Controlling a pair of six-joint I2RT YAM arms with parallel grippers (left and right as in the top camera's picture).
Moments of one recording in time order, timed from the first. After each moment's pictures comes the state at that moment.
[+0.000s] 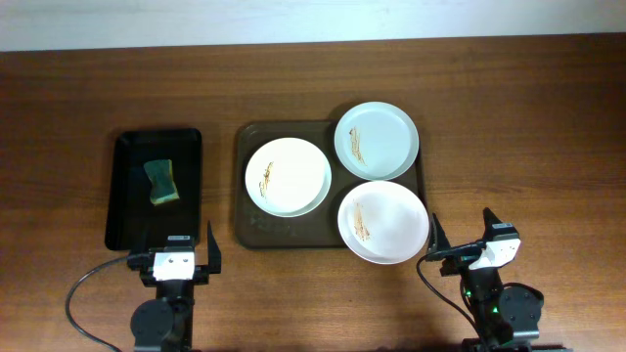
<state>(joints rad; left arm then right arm) -0.06 0.01 0.05 -0.12 -0.13 0.19 0.01 0.01 0.01 -0.07 -0.12 0.11</state>
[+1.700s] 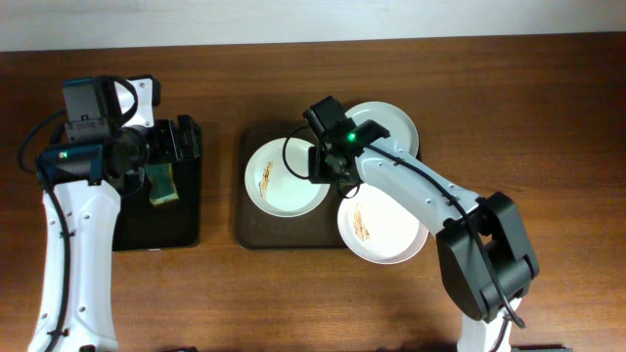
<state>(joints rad) 0.13 1.47 1.42 -0.87 0.25 0.00 0.56 1.99 1.52 -0.75 -0.01 0.56</state>
